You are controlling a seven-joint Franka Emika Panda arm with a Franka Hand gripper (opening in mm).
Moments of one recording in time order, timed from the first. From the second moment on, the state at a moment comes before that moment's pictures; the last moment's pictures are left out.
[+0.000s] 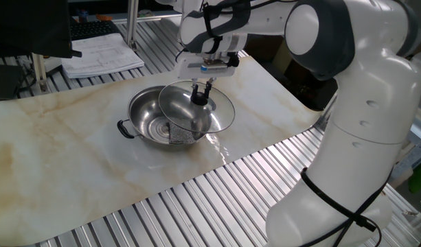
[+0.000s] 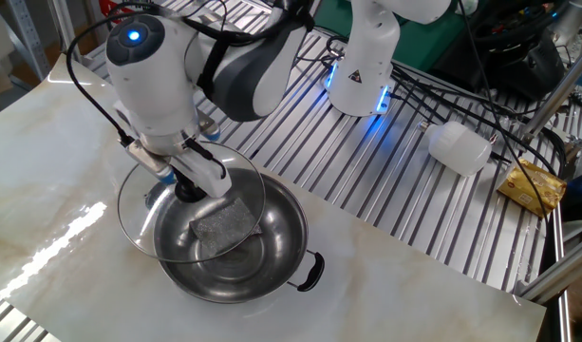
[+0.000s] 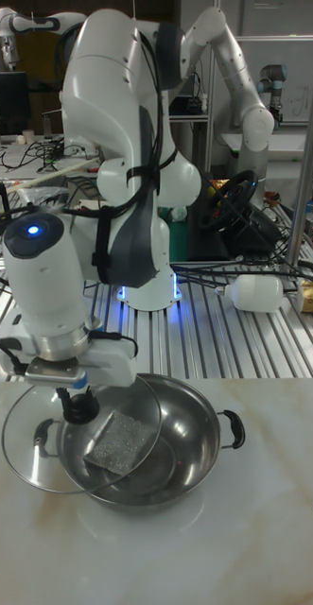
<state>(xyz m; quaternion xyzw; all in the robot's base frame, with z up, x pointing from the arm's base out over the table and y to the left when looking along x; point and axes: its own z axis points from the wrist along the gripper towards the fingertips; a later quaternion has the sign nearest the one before) 0.557 -0.114 0.181 -0.08 -0.99 -0.01 0.07</state>
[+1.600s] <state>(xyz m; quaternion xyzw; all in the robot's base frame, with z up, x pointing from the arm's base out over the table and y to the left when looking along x) 0.556 -0.095 0.184 0.01 -1.00 0.01 0.10</state>
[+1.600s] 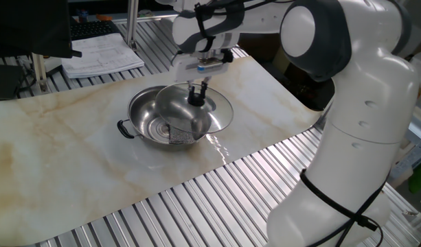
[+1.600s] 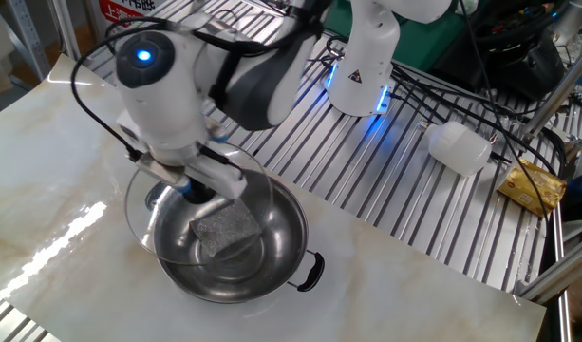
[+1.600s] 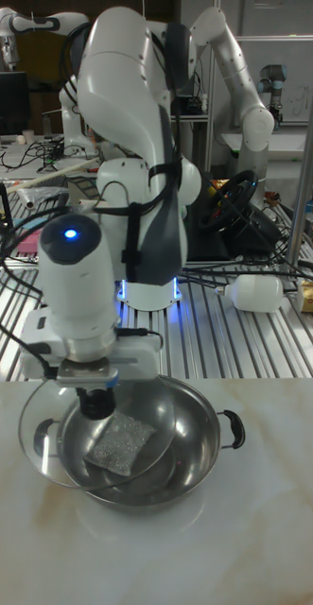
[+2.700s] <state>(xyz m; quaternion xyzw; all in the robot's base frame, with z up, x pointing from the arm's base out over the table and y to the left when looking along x) 0.544 0.018 0.189 -0.06 -1.00 0.00 0.07</state>
